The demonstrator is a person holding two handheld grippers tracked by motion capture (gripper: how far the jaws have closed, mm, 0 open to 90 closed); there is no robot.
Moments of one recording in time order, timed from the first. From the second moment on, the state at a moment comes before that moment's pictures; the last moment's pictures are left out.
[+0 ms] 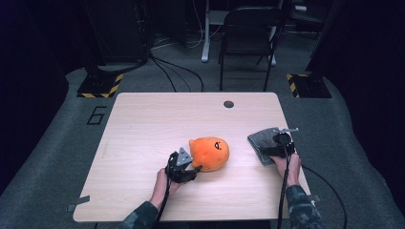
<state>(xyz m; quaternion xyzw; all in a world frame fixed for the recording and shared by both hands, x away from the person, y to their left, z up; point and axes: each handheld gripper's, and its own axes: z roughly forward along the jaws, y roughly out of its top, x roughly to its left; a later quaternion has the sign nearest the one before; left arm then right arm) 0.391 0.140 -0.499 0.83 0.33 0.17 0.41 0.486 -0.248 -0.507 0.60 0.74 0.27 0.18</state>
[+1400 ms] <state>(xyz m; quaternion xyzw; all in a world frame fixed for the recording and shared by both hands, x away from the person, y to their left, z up) 0.394 0.140 -0.500 0.82 0.32 0.18 0.43 0.422 -0.205 -0.435 0.49 0.76 0.39 0.19</state>
